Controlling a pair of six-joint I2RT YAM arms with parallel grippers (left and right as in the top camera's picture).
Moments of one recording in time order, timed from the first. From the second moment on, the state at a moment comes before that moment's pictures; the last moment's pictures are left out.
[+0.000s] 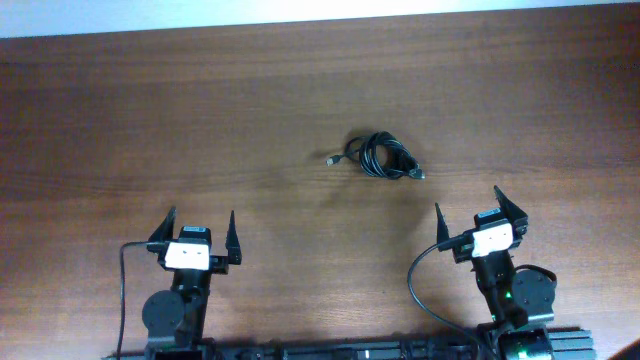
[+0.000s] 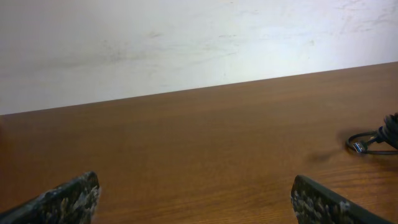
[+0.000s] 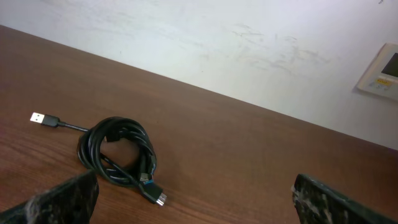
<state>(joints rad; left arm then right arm) -0.01 0.01 0.01 -0.07 0.08 0.12 0.06 0.01 0.01 -0.06 -0.10 -0.25</state>
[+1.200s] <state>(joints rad) -0.01 0.56 0.29 -0.18 0.08 -0.05 0.06 0.22 0.12 -0.19 -0.07 -0.08</state>
